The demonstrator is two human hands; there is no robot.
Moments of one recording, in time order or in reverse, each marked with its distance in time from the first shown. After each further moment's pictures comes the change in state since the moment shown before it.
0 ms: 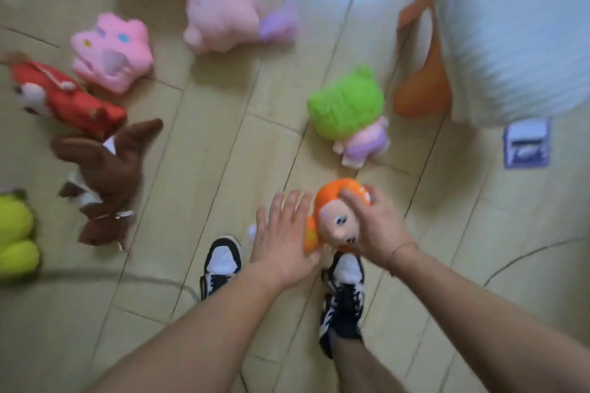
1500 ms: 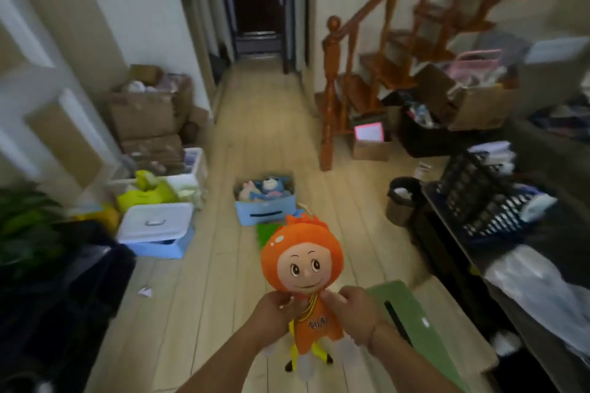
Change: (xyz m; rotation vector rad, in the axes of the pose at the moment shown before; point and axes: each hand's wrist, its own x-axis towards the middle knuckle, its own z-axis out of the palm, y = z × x) left_hand -1.052 -0.037 0.185 1.734 -1.923 1.339; right_hand -0.860 -0.745 0.240 -0.931 -1.211 -1.551
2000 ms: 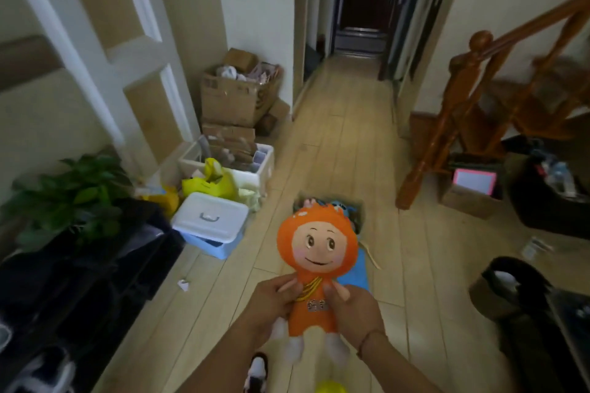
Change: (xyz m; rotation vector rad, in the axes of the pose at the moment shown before) left_hand 0.175 0.054 -0.189 -0.480 0.333 0.019; right_hand 0.242 -0.184 0.067 -0.132 -0.143 -0.316
